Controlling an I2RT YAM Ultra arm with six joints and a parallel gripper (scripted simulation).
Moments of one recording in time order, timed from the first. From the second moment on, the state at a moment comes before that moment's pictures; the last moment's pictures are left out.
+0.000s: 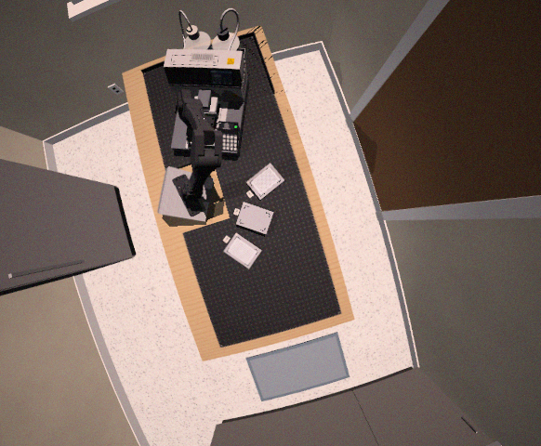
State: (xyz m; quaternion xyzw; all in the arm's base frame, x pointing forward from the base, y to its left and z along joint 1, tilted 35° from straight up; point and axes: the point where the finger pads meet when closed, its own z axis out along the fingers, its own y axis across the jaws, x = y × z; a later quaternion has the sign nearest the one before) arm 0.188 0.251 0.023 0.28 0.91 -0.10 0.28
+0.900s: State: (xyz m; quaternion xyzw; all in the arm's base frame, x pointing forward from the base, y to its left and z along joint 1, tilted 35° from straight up) arm 0.170 0.264 0.054 0.28 0.91 -0.10 0.28
